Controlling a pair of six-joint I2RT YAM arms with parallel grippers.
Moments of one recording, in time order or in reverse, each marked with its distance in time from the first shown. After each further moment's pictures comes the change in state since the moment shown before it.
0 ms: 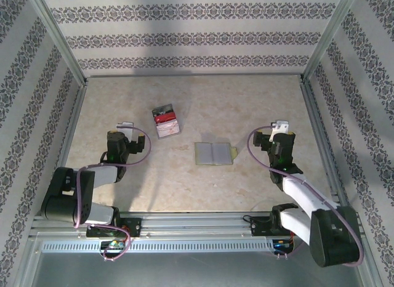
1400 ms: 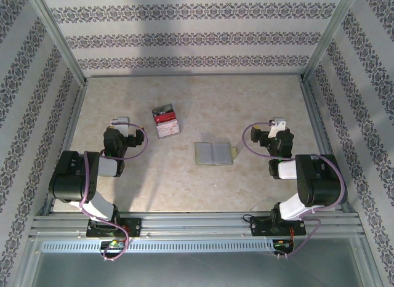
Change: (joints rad) left arm 0.093 0.180 0.019 0.272 0.158 -0.091; right arm -0.128 0.478 -0.006 0.551 -0.279 -0.011
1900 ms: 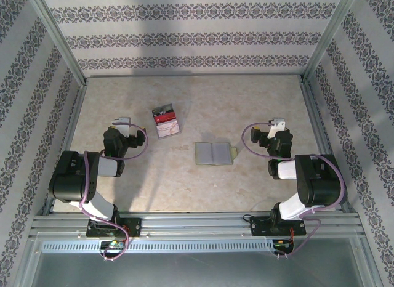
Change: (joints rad) left arm 0.000 0.000 -0.001 0.000 0.051 0.001; right arm 0.006 0.000 0.000 -0.011 0.024 -0.001
